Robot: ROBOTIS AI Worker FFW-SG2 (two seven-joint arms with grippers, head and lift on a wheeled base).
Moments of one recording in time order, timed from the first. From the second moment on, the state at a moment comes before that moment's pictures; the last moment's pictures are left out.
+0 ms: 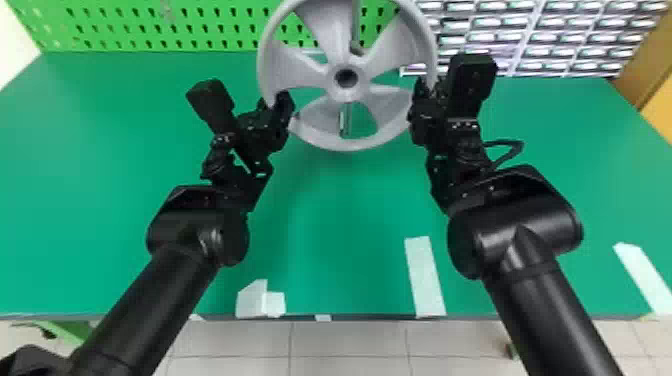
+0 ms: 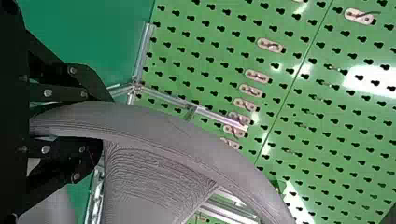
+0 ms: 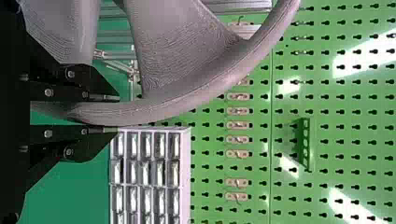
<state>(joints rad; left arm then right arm) -0.37 0.16 -0.36 -1.17 0.61 -0.16 -0.02 -0.22 -0.05 0.27 -1.61 -0.11 0.26 -0.31</state>
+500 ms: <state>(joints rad) -0.40 0.14 -0.37 -1.11 0.60 -0.19 -0.03 -0.25 -0.05 0.27 -1.58 -0.10 0.26 -0.31</state>
